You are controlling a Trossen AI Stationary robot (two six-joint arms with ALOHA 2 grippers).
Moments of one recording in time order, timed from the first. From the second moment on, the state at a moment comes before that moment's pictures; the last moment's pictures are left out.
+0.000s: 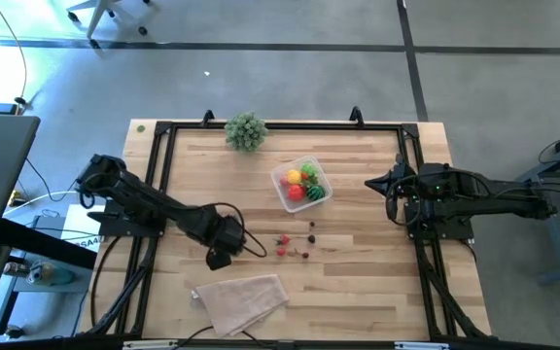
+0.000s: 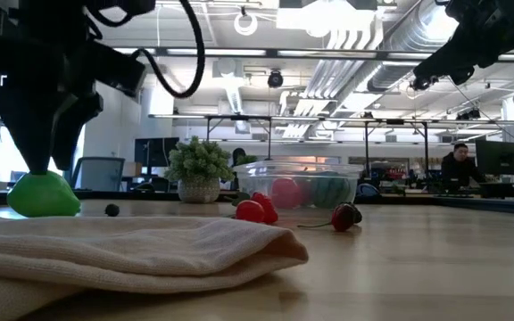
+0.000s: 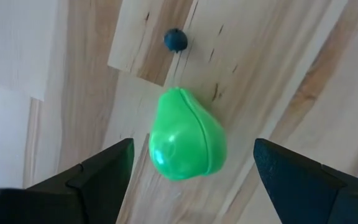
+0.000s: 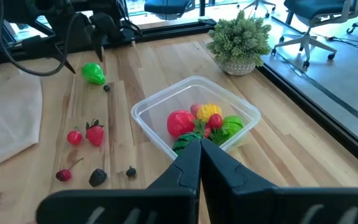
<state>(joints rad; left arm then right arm) -0.25 1.60 1.00 -1.00 -0.11 -0.71 -0.05 0.37 0.48 -0.47 0.20 0.11</state>
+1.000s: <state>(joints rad) -0.17 1.62 0.91 -0.91 -0.05 -0.73 -0.05 0.37 0.48 -0.47 0.20 0.11</state>
